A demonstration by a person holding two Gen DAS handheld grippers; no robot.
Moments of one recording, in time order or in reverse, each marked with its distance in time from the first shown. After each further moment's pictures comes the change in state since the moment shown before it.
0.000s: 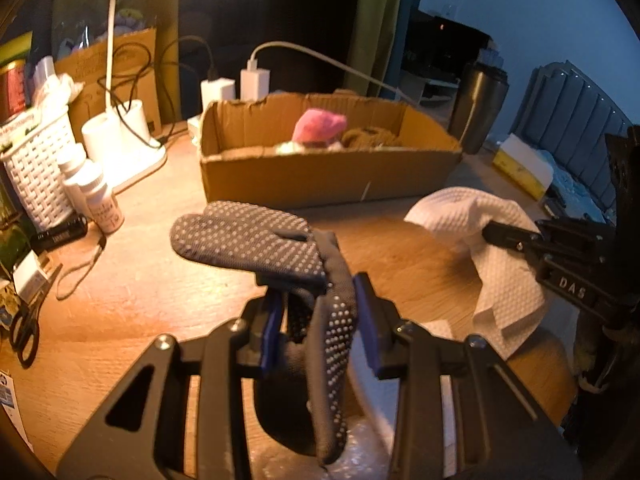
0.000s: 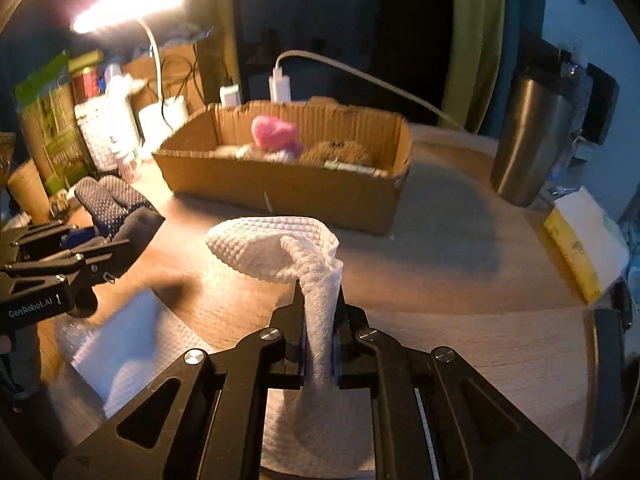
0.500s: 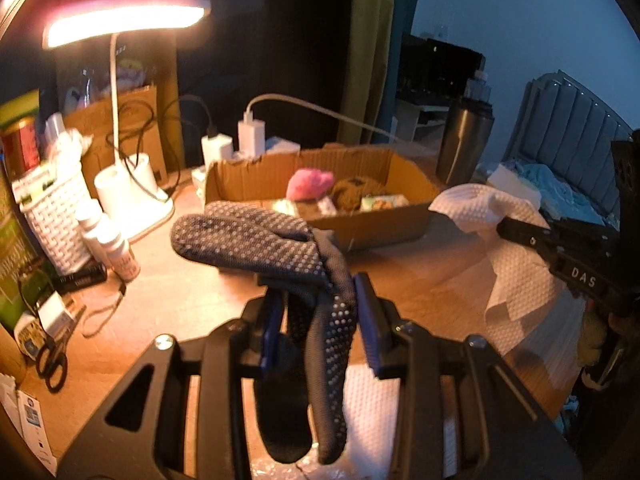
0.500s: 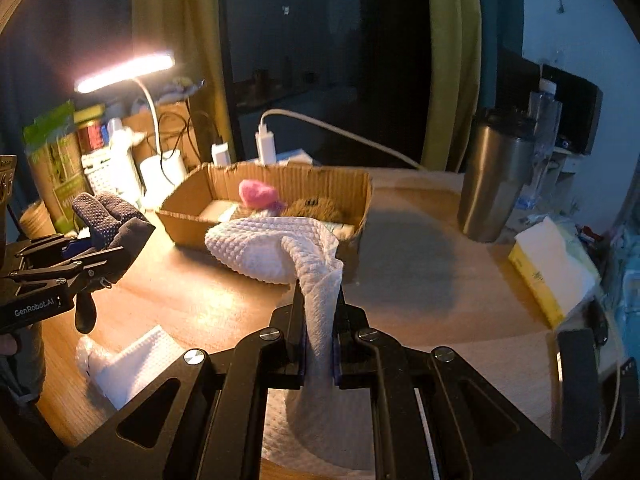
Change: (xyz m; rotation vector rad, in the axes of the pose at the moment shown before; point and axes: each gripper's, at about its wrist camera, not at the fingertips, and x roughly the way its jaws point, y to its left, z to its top) left arm -0.035 -0.016 0.027 0.034 -0.104 0.021; right arm -0.047 -0.026 0.020 0.028 -0.131 -0.010
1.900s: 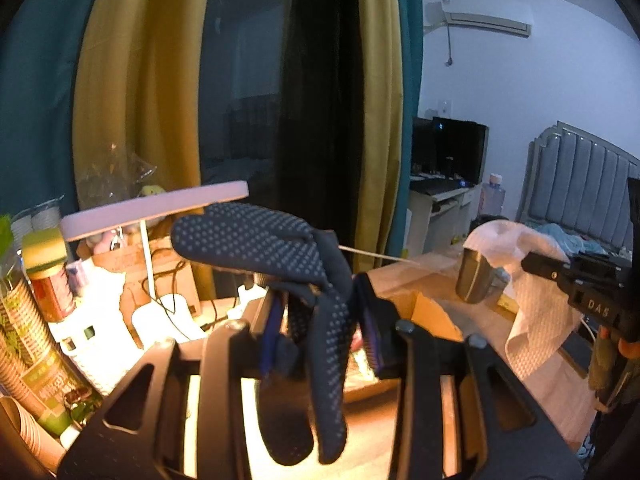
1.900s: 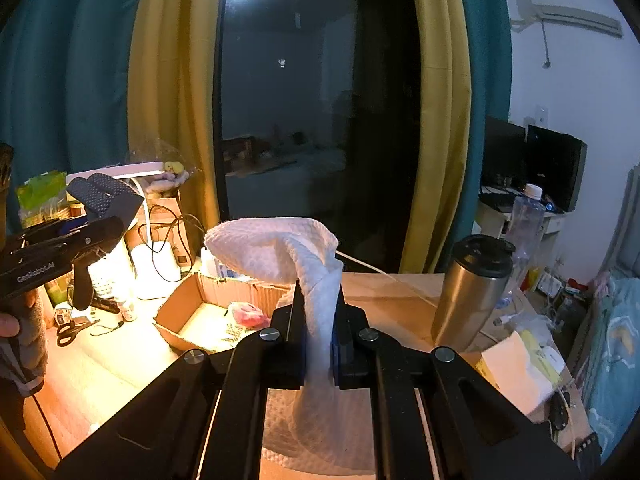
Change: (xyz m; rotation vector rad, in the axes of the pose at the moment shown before) left arm -0.035 0.035 0.103 0.026 -0.307 0.049; right arm -0.023 0.000 0.089 -0.033 -0.218 -0.059
